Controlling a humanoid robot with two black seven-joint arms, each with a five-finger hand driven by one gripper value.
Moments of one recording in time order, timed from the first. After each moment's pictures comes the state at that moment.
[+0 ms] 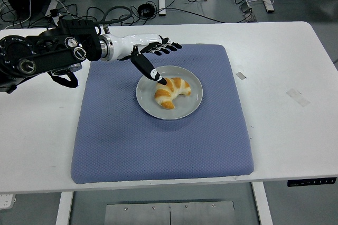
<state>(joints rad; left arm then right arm) -1.42 0.34 0.20 -1.05 0.53 -0.14 -0.07 -0.11 0.00 0.08 0.14 -0.10 -0.14 0.25</state>
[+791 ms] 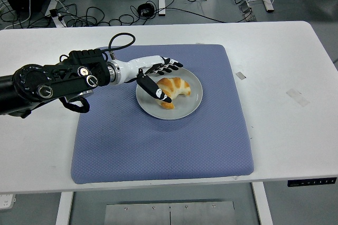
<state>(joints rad) -1.30 0.27 0.19 -1.04 0.53 -0.03 -0.08 -0.11 0.00 0.08 0.14 -0.10 -0.14 0.25</state>
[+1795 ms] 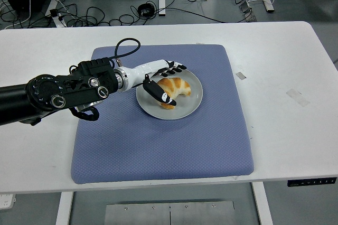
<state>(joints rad) -1.27 0.23 0.20 -1.03 0.56 0.08 -0.08 -0.11 0.00 0.08 0.14 -0.10 -0.14 0.25</state>
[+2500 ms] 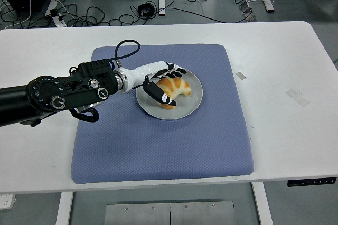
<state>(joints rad) -1.26 0.23 0.20 -1.03 0.56 0.08 -0.08 -0.11 0.00 0.08 0.14 -0.10 -0.14 0.25</state>
